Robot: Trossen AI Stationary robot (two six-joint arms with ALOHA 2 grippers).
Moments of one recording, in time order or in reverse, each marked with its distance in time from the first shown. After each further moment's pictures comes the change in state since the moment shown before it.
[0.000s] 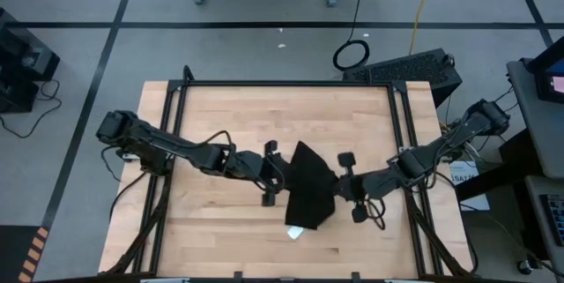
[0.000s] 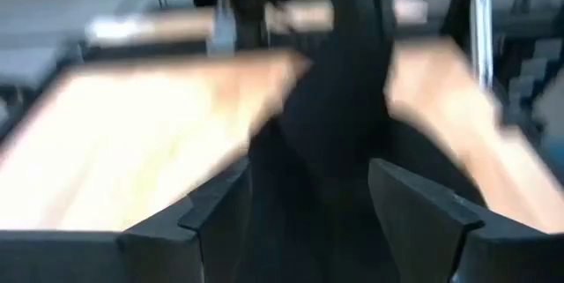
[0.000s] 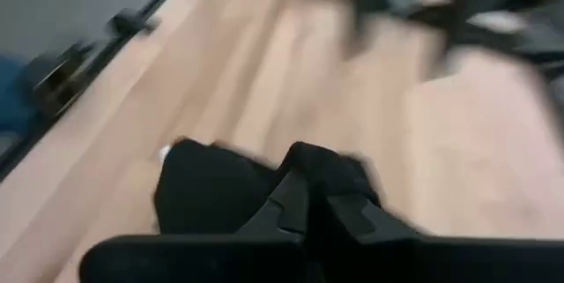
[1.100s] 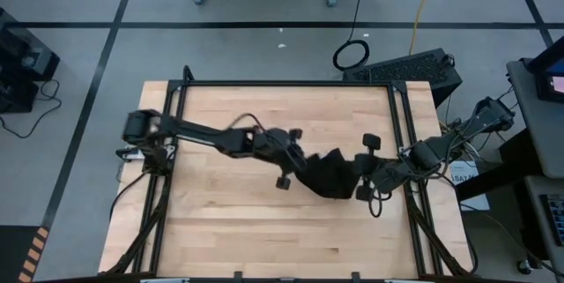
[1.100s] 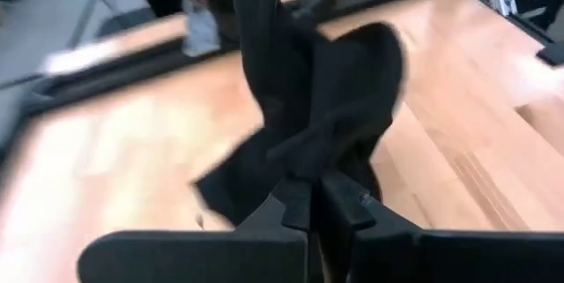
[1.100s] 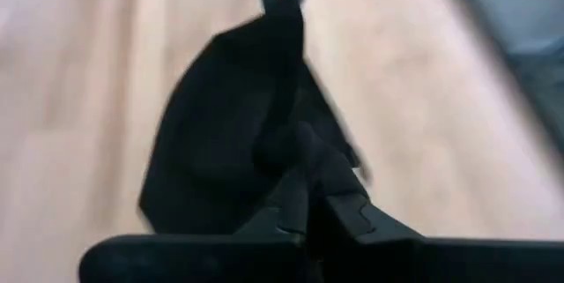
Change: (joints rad) left arm 0.190 0.162 0.169 -0.089 0.286 0.315; right arm -0.001 -0.142 -0.001 -0.361 0.311 0.369
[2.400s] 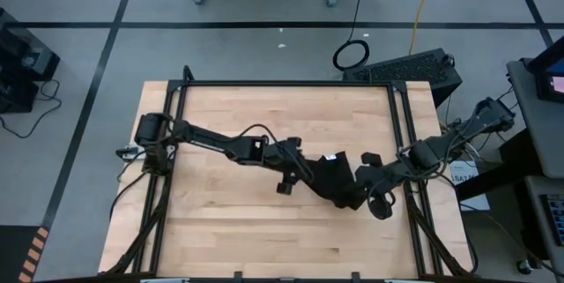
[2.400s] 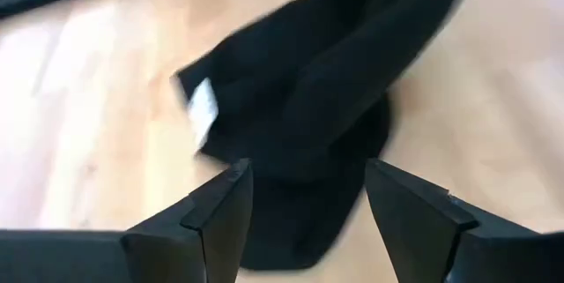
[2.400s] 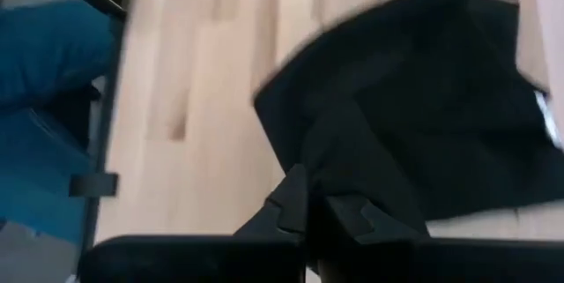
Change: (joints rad) left arm -0.014 0.142 0.001 -0.058 -0.091 -0.034; right arm -0.011 0.000 0.000 -0.129 -0.567 0.153
